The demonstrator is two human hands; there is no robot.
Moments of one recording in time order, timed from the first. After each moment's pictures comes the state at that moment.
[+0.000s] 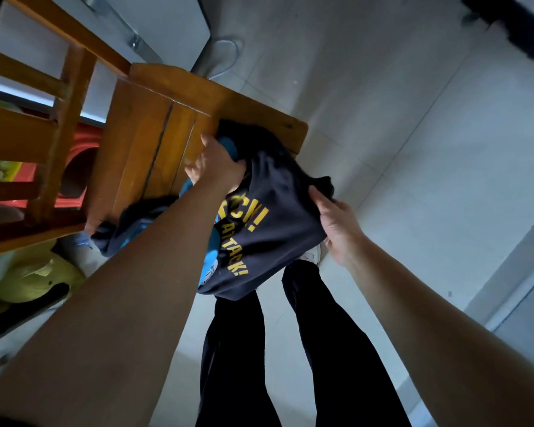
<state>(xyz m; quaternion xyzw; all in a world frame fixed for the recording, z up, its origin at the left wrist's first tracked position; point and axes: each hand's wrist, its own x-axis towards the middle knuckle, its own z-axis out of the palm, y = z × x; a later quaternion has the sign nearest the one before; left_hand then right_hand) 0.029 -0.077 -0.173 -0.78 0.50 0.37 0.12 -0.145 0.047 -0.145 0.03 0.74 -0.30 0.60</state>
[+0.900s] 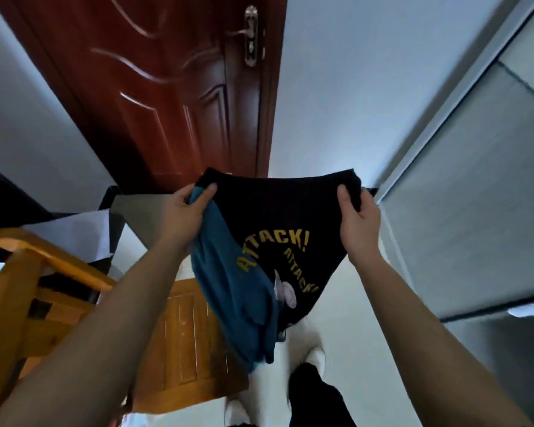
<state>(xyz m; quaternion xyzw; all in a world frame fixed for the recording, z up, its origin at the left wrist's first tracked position) 0.000 -0.066 0.304 -0.41 0.57 0.64 -0.31 -0.197 0.137 0.299 -0.16 0.73 -0.64 0.14</state>
